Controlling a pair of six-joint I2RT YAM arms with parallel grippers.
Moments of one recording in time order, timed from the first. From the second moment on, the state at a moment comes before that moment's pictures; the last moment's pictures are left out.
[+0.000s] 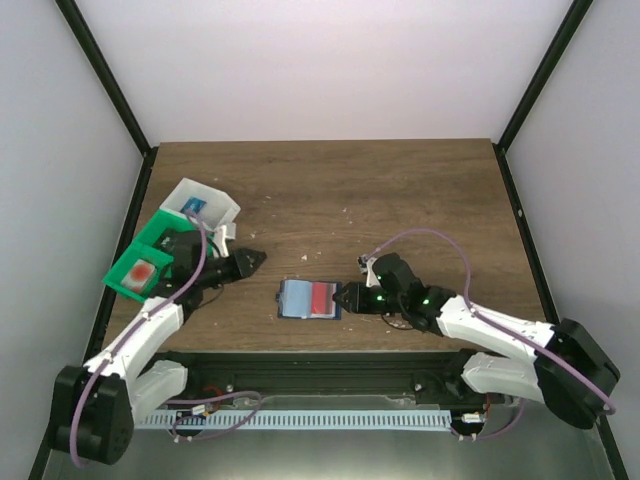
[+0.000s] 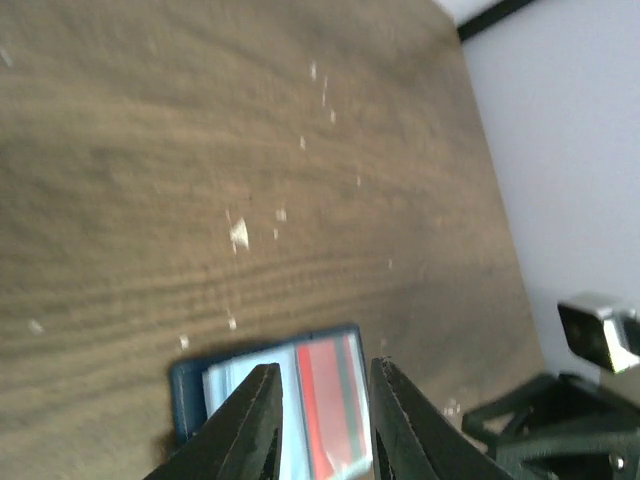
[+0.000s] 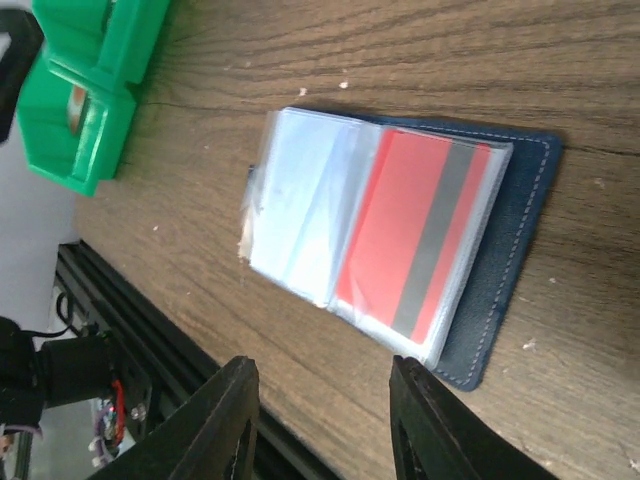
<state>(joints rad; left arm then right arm) -0.19 0.97 0.49 -0.07 0.59 -0.63 0.80 1.10 0.50 -0.09 -0.31 0.83</state>
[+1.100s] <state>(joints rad) -0.39 1.27 0.21 0.30 0.55 -0.75 0.78 1.47 0.47 0.18 -0.30 0.83</state>
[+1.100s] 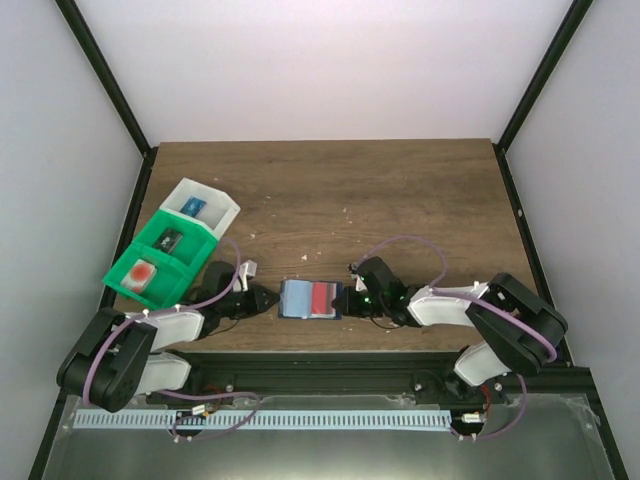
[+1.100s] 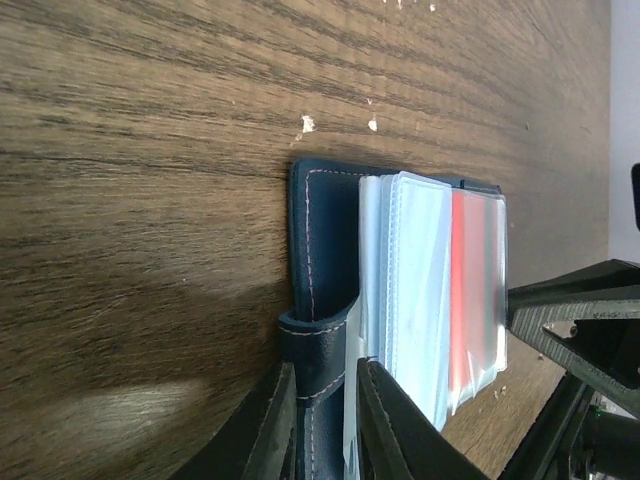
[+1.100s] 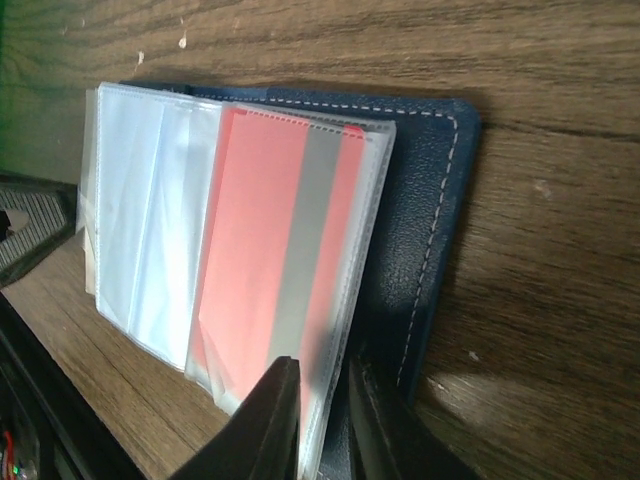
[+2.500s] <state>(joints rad) -0.45 1.31 0.19 0.37 0.59 -0.84 0.78 1.38 0.48 0.15 -0.30 0.78</state>
